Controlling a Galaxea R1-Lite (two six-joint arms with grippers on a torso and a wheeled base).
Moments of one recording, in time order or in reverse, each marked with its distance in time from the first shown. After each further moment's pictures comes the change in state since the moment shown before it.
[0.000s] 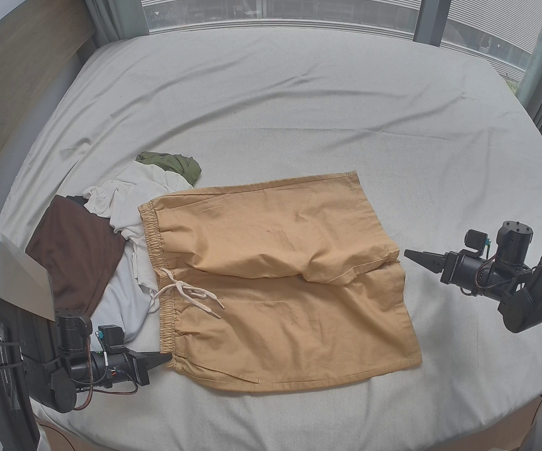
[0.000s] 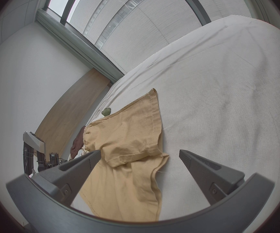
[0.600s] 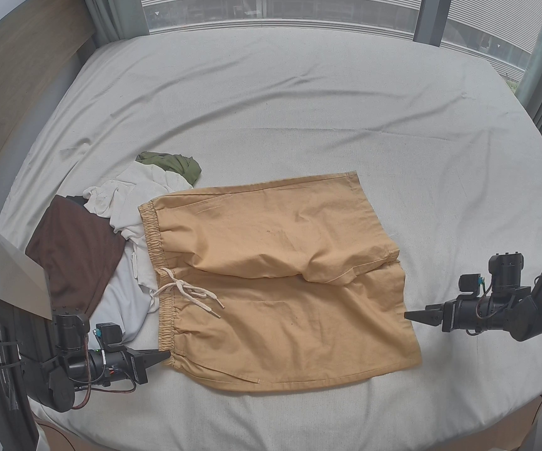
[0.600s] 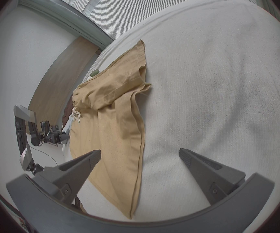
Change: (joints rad) left arm 0.009 -0.015 0.006 -0.001 -0.008 0.007; right arm -0.028 -0.006 0.096 0.401 0.003 -0.323
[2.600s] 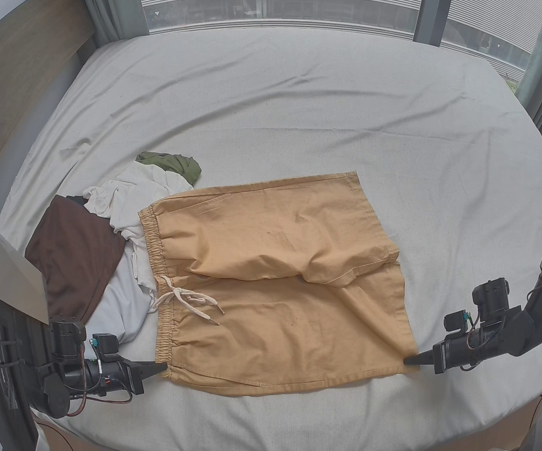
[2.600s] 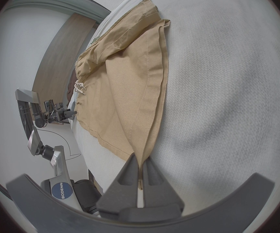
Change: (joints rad) left arm 0.013 0.000 0.078 0.000 -0.004 0.009; right arm 0.091 -0.002 0.076 0.206 -0.001 -0.076
